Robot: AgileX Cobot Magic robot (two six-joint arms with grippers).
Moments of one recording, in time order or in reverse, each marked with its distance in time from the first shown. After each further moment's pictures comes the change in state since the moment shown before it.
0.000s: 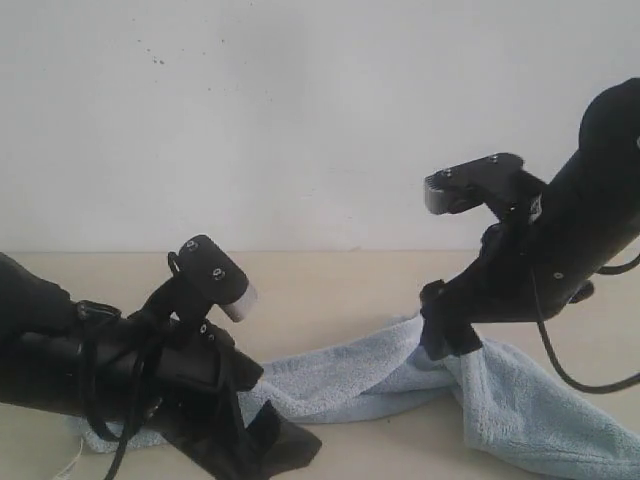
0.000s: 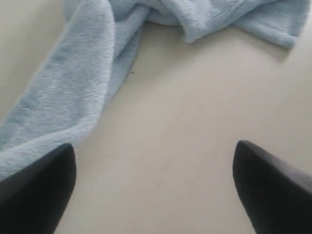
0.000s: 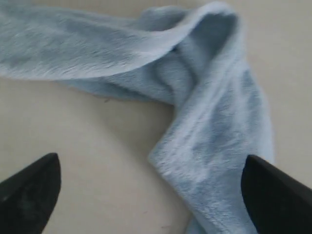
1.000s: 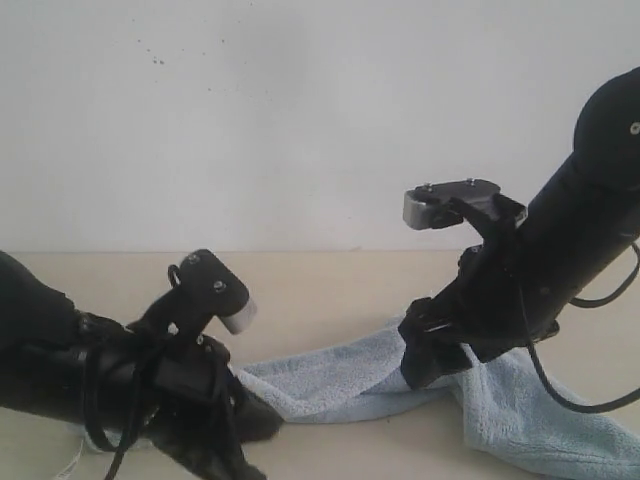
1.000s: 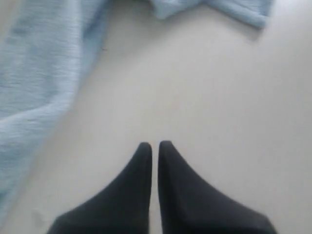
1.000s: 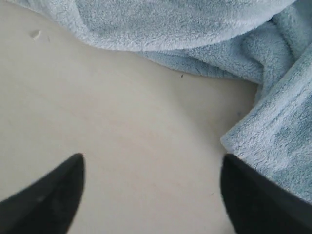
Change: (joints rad) left arm 0.002 0.003 0.000 0.142 0.019 -0.152; right arm 0.000 0.020 0.000 0.254 0.099 -0.149
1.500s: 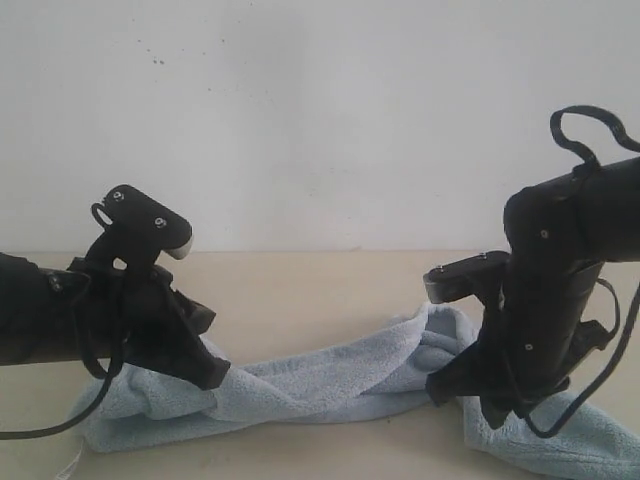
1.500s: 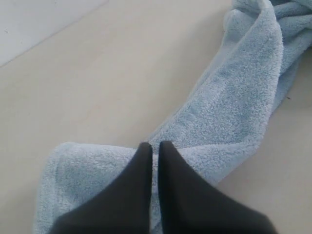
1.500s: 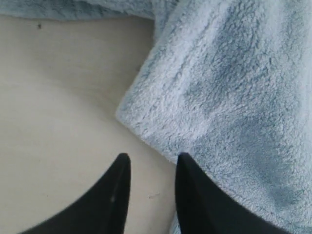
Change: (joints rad) left arm 0.087 0.002 0.000 0.061 -0.383 -0.055; right arm 0.000 0.216 0.000 -0.406 -0.023 0.402
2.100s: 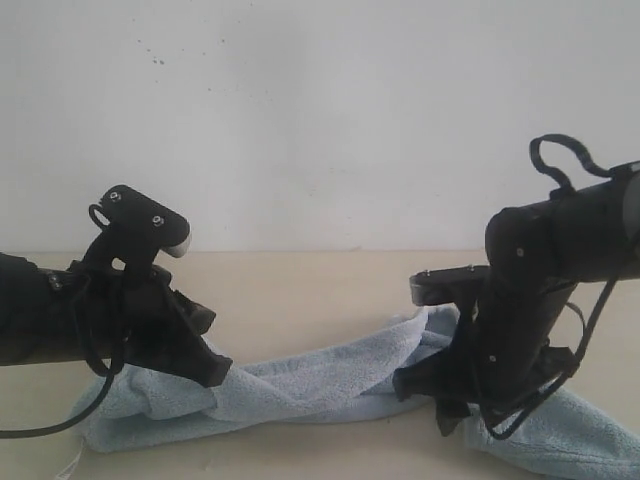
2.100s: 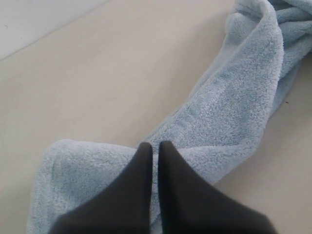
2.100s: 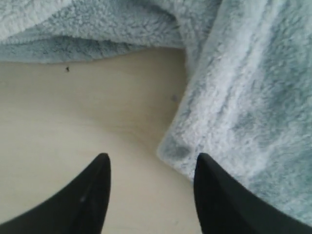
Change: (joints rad) left arm 0.000 0.000 0.000 -0.030 0.003 -0.005; right arm 0.014 0.074 0.000 0.113 -0.119 0.077
